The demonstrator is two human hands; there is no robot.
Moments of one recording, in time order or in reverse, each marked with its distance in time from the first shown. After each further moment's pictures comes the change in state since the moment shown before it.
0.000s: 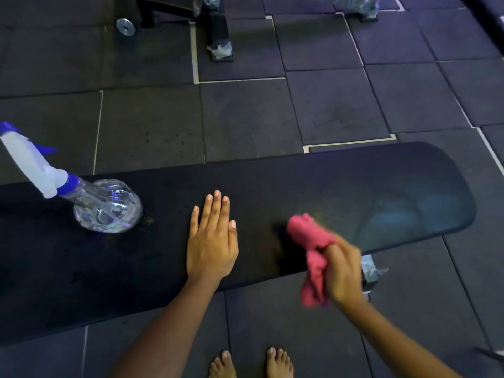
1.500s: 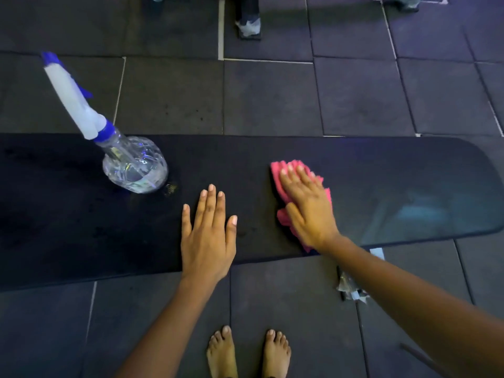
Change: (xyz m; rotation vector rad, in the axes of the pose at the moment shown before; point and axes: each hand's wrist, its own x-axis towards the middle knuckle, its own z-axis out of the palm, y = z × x) left_hand -0.052 -0.029 -0.018 -0.013 0.014 -0.146; right_hand 0.067 0.020 0.066 -0.775 -0.443 -0.483
